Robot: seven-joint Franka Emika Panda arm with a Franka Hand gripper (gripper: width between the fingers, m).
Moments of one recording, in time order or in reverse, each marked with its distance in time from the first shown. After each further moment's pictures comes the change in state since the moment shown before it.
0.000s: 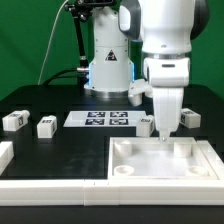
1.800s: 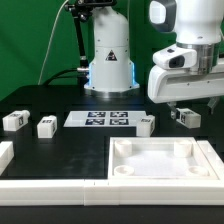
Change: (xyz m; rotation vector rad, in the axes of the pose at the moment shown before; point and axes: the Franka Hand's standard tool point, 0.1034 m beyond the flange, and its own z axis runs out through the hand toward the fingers) arm 0.068 -0.086 0.003 0.070 -0.051 1.257
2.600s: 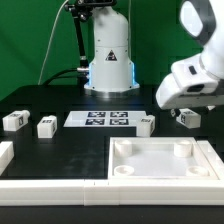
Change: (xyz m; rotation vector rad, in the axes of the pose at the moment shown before) arm -0.025 -0.017 0.010 -0.072 -0.609 -0.044
